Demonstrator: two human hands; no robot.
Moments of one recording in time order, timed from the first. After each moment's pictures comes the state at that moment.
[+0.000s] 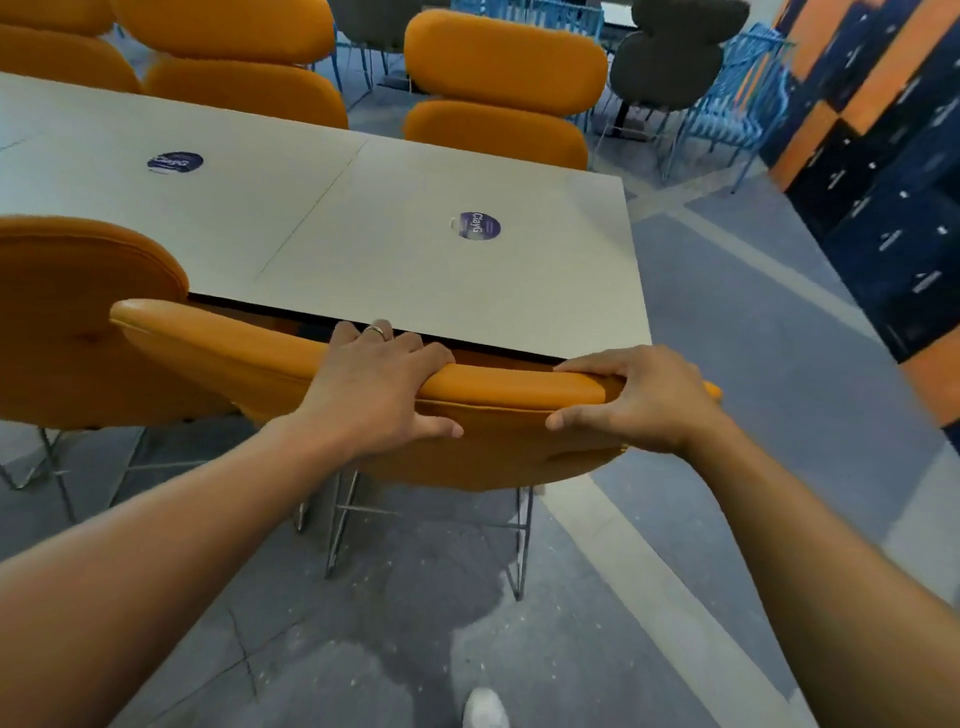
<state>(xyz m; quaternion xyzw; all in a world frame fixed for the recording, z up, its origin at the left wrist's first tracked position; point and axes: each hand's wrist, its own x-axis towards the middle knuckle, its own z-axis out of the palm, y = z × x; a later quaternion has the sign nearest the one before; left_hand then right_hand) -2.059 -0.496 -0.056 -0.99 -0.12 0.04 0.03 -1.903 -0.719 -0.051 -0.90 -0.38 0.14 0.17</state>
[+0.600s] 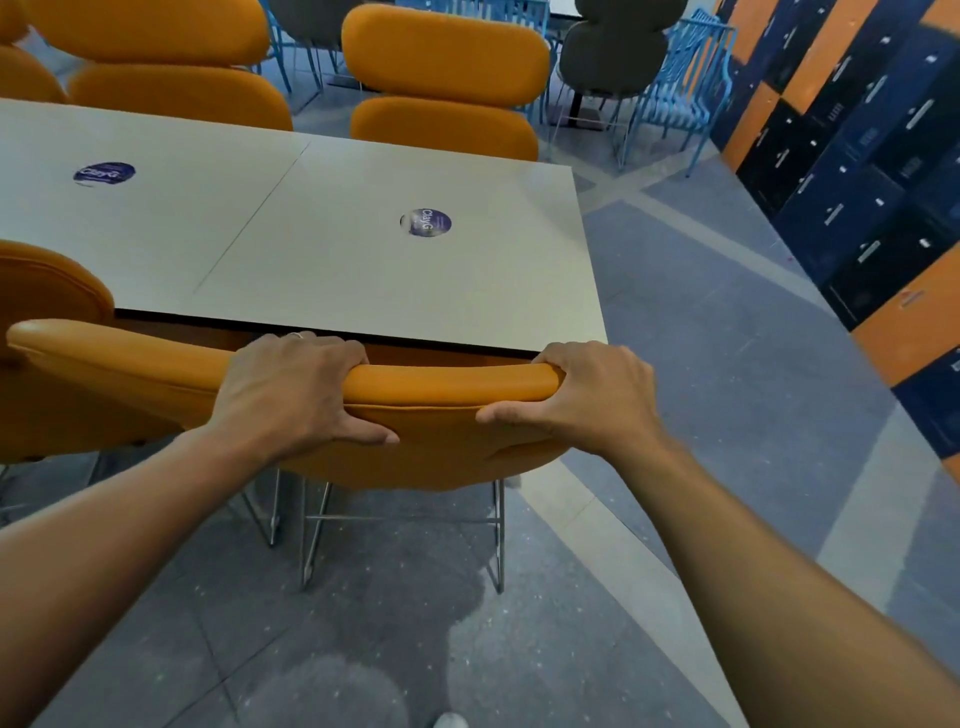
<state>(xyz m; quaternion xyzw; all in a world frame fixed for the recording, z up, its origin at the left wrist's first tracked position) -2.055 -0.492 -0.061 -0.99 -0.13 -0.01 0.04 -1.909 -0.735 -0.072 -0.93 -0.33 0.00 0.14</state>
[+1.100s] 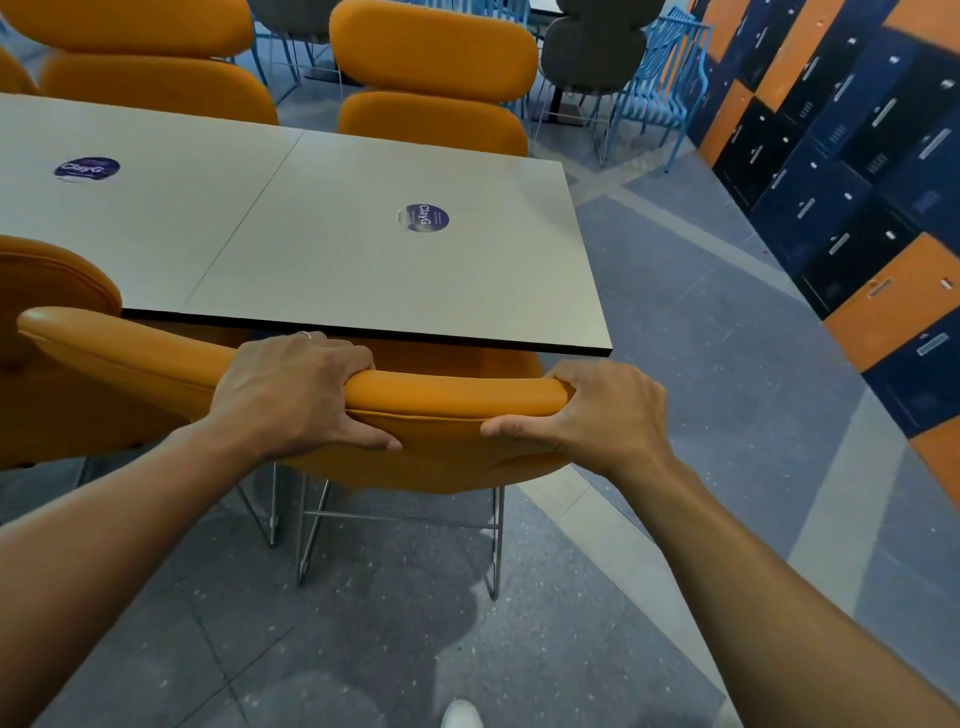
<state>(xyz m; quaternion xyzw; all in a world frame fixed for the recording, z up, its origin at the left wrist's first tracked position) -2.077 -0.460 -0.062 -1.00 -0.06 0.00 0.02 -1.954 -0.725 -0.076 -0.94 -0.31 -0.04 0.14</state>
